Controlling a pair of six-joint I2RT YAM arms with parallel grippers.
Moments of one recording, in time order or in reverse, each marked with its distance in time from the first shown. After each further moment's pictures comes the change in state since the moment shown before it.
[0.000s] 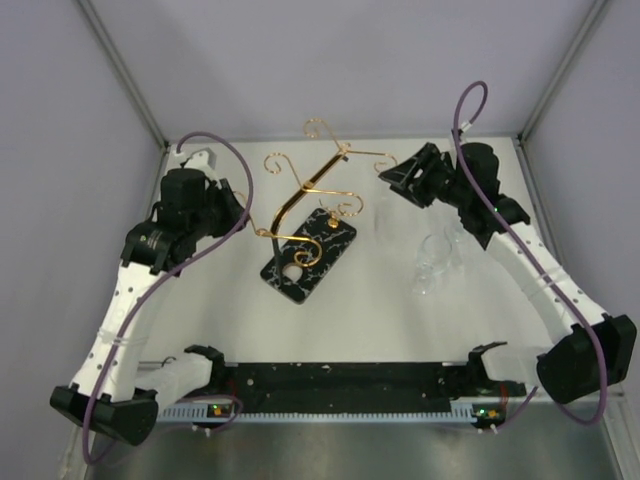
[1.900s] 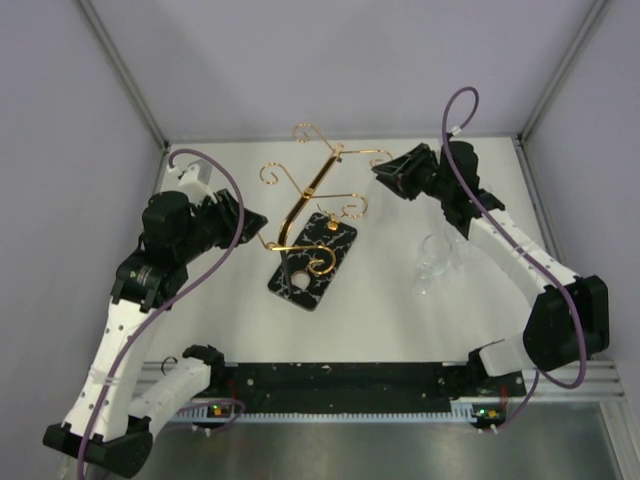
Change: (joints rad) left arm -0.002 -0.201 -0.156 0.189 0.252 -0.111; right arm -0.003 0.171 -0.037 0.233 0.006 0.227
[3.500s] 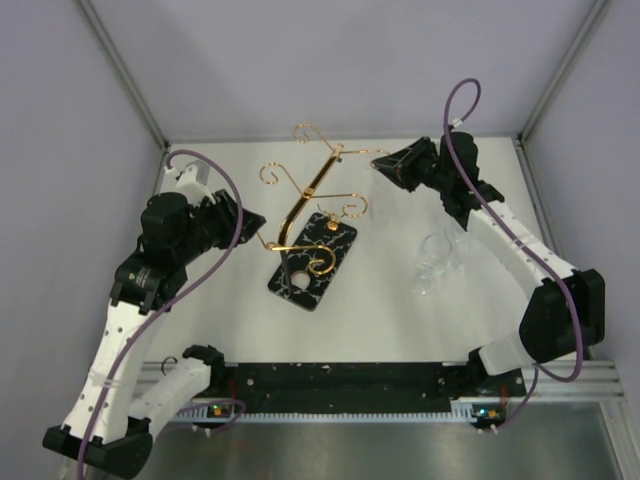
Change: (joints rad) left arm 0.000 -0.007 0.000 -0.002 -0.019 0.002; right arm -0.008 0.043 0.080 -0.026 0.005 0.024
